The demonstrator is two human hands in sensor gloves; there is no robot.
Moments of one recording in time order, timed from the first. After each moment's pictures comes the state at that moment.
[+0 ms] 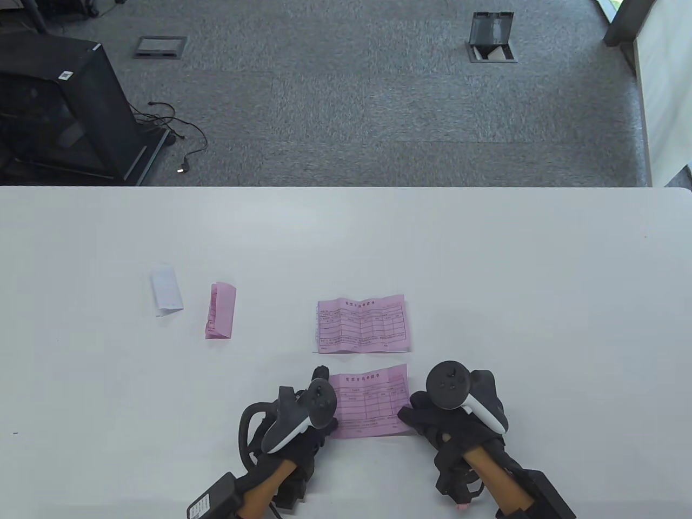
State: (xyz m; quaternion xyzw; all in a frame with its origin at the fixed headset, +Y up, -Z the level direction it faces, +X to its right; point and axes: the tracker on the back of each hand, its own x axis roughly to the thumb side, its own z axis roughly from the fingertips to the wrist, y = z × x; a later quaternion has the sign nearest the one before) left_hand -0.098 -0.764 -0.213 -0.14 -0.05 0.02 0.99; right_hand 0.154 -0.763 -0.230 0.05 0.23 0.95 0.20
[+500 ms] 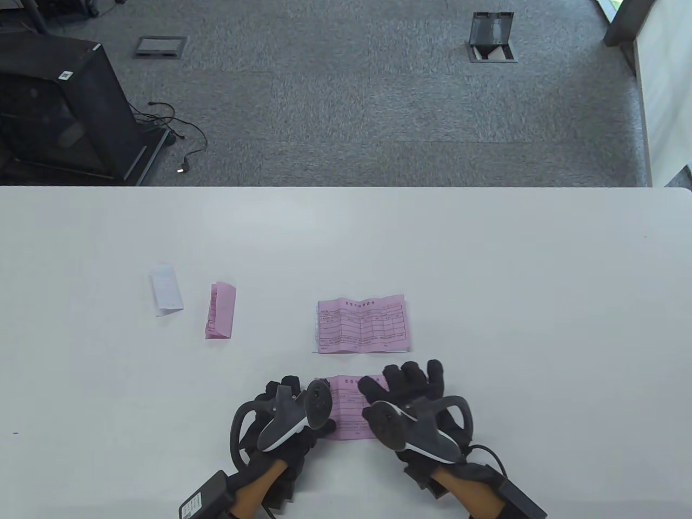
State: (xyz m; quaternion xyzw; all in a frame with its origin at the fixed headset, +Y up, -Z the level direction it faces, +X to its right) left_hand -0.108 -0.767 -0.215 -0.16 -0.05 0.01 0.99; right_hand 0.055 -0.734 -0.204 0.20 0.04 0.98 -0.02
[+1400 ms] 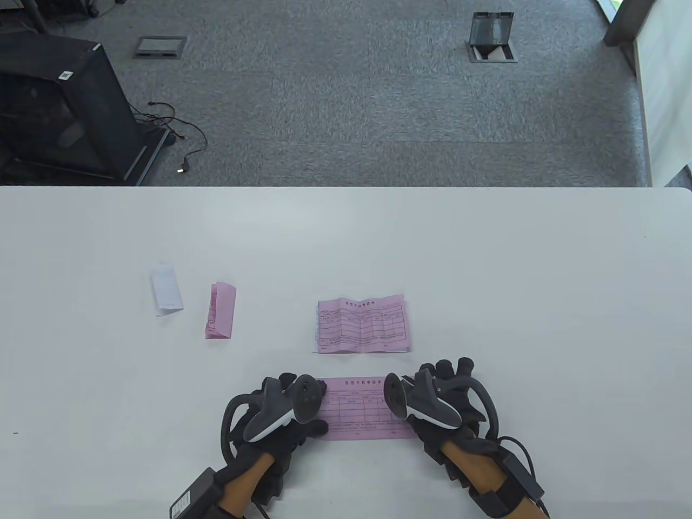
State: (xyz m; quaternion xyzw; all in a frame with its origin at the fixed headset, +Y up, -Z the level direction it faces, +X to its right) left_hand -0.125 -0.765 -0.223 -0.20 -0.08 0.02 0.98; right_hand 0.112 -0.758 -0.238 0.09 0.15 0.98 -0.13
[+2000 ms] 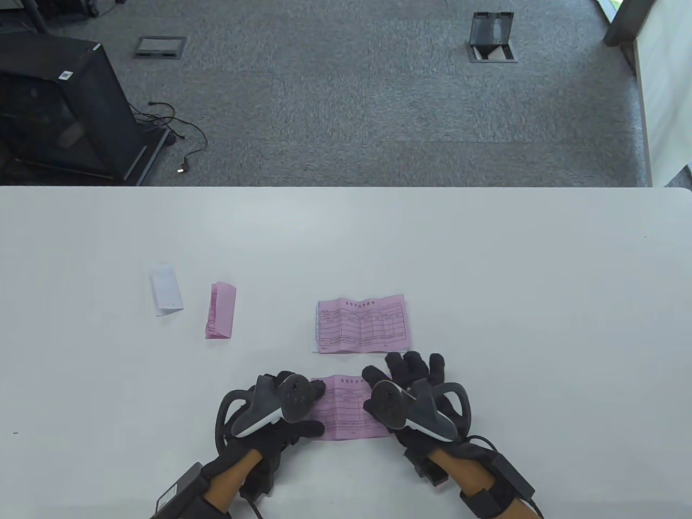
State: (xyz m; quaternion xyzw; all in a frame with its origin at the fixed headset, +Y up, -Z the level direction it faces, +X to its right) left_hand -0.136 -0.772 -0.228 -0.19 -0.12 0.05 0.97; right_hand 0.070 -0.751 -0.222 0.18 0.05 0.98 0.02
